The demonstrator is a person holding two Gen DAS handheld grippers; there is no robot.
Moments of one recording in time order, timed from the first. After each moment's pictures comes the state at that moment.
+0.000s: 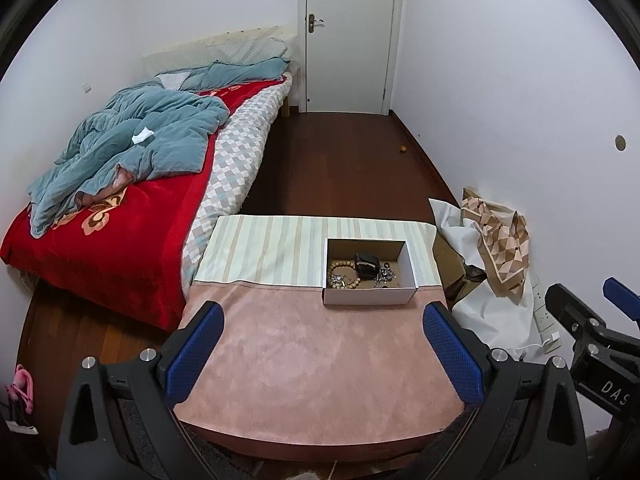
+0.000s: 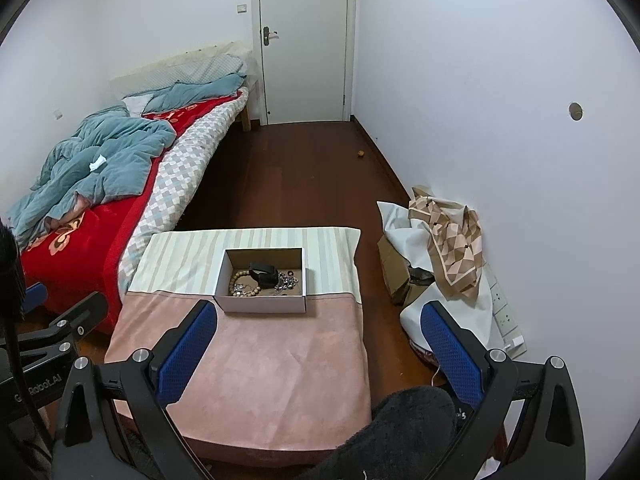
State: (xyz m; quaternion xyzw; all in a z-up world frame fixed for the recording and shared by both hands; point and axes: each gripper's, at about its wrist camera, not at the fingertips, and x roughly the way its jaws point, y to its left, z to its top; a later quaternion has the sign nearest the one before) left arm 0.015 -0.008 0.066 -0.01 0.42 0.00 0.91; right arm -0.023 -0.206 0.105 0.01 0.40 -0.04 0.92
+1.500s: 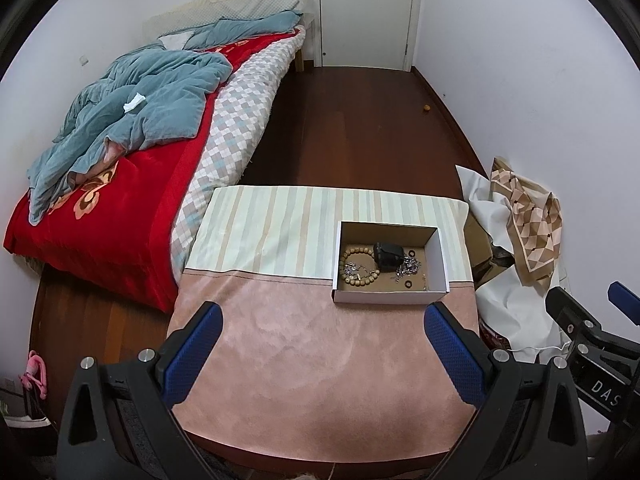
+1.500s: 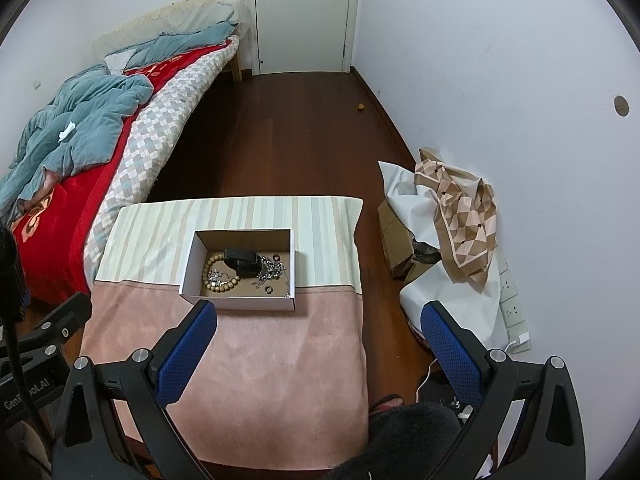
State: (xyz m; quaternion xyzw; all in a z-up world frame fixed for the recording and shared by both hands) left arm 0.110 -0.016 0.019 -0.01 0.50 0.03 0.87; right arm 0.105 -0.209 0.035 -0.01 0.49 -0.04 0.87
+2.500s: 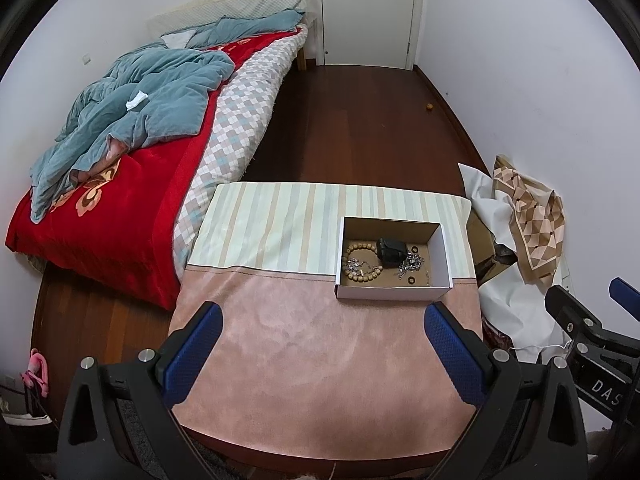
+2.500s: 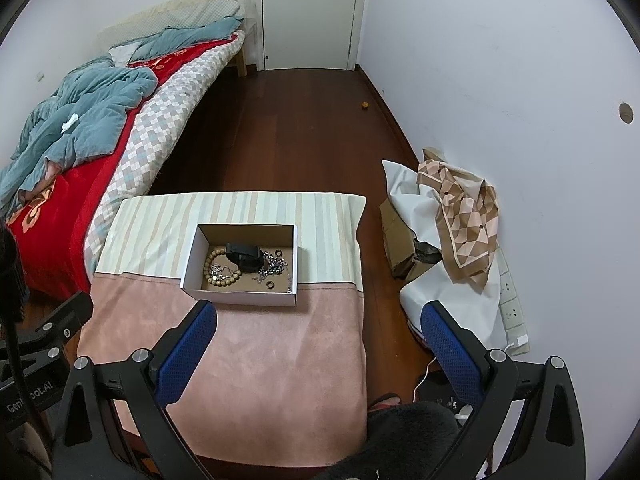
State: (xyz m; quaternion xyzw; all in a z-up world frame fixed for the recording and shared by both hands) left arm 0.105 -0.013 0.015 -0.01 0.50 0.03 0.87; right arm 0.105 -0.207 0.034 -0.02 0.50 -0.03 0.87
